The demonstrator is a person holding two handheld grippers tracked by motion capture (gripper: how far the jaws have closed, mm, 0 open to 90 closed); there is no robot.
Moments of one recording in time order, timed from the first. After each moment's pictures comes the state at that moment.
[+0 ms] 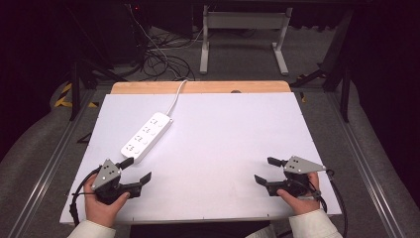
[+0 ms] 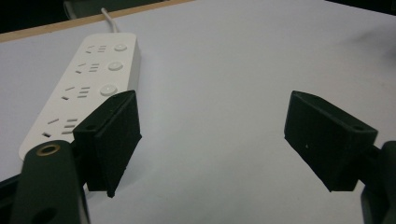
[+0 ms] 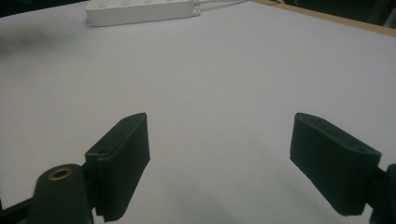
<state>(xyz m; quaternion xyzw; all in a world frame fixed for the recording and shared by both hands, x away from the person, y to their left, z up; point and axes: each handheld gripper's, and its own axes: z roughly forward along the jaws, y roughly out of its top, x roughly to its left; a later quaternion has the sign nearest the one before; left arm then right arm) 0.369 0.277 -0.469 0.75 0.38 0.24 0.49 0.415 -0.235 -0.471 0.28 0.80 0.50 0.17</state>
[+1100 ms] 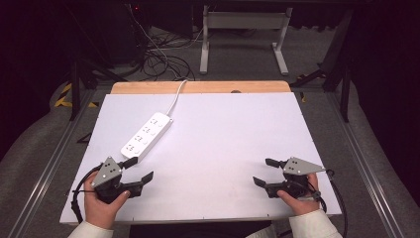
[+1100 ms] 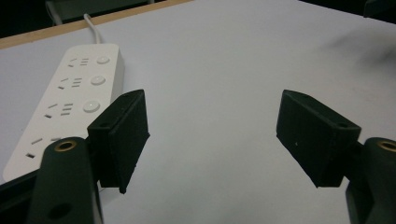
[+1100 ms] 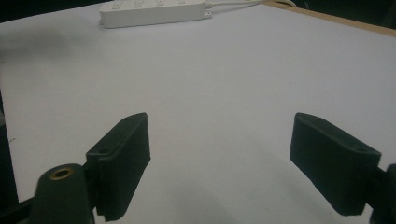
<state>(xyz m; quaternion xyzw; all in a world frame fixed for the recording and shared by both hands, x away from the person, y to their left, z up) 0.367 0.270 -0.450 0.76 0.36 0.22 0.49 0.413 -0.233 -0.471 0.27 0.80 0.51 0.16</state>
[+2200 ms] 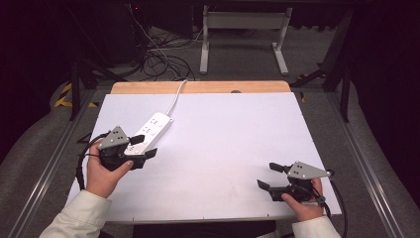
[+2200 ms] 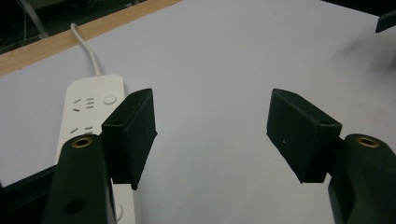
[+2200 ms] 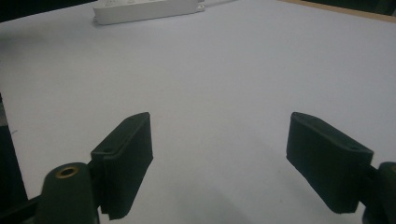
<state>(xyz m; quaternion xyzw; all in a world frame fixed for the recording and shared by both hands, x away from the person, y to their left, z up) 0.428 0.266 -0.402 0.80 0.34 0.19 0.46 0.403 -0.244 -0.478 0.29 0.79 0.51 0.16</state>
